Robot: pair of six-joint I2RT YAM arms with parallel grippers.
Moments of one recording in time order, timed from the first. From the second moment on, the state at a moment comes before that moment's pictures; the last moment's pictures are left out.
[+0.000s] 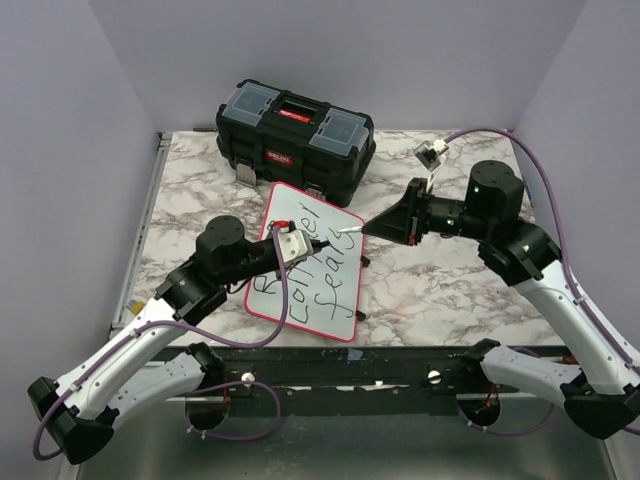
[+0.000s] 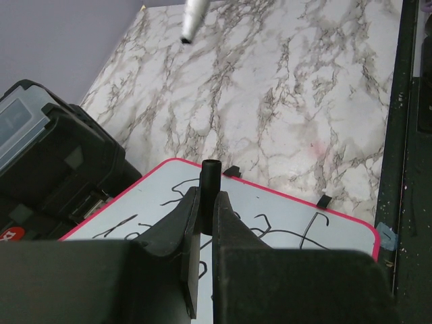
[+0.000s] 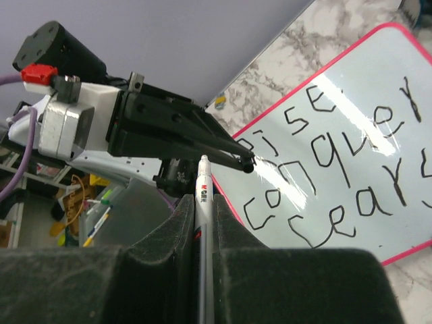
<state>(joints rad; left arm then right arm) -0.74 0.82 0.86 -0.21 0.44 0.37 0.59 1.03 1.27 -0.42 -0.63 0.50</state>
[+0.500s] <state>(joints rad) -0.72 0.80 0.82 -0.12 0.44 0.33 0.59 1.07 1.20 -0.41 -0.66 0.50</state>
